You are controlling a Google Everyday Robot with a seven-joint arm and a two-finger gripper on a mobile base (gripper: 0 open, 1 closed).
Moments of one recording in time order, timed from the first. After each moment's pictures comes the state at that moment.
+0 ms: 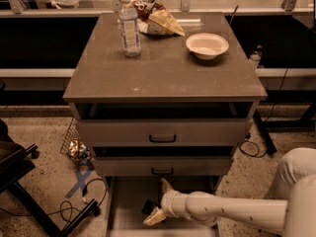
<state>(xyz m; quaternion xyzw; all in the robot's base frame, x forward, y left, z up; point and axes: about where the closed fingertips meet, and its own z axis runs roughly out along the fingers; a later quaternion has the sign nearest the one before) 0.494 0.014 0.318 -0.51 0.74 0.19 0.39</state>
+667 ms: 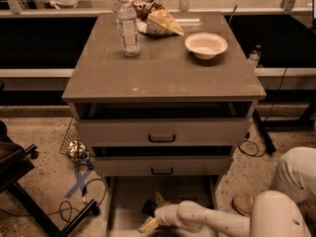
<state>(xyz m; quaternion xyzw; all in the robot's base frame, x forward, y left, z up) 0.505 0.047 0.169 -0.48 0.75 0.25 0.37</state>
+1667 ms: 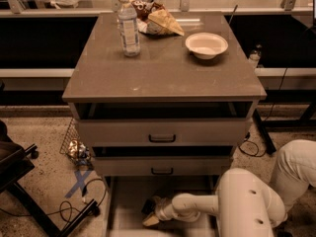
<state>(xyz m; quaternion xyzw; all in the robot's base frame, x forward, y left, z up) 0.519 0.039 0.114 -0.50 0.78 0.23 0.29</state>
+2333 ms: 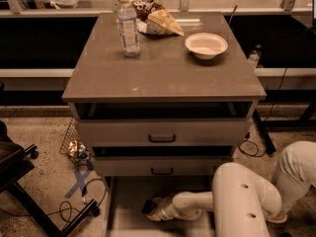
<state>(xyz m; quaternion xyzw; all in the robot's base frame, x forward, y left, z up) 0.513 0.020 0.105 -0.51 0.79 0.21 0.26</state>
